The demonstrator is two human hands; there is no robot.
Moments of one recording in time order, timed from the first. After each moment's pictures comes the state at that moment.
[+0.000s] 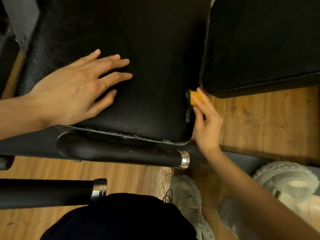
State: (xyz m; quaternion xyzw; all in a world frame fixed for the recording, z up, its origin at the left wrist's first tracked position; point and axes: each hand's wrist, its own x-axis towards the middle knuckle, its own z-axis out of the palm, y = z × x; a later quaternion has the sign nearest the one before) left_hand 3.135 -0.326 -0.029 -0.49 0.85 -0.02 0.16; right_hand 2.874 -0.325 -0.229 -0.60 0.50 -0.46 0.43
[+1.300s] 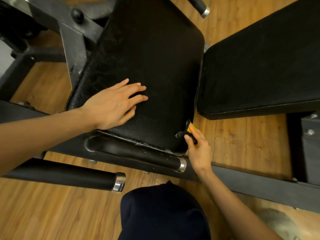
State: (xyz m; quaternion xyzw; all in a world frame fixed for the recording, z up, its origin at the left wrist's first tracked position) left_hand 3.125 -0.322 -0.025 -0.50 0.84 -0.06 0.19; right_hand 2.869 -0.289 -0.194 -0.54 0.58 -0.35 0.50
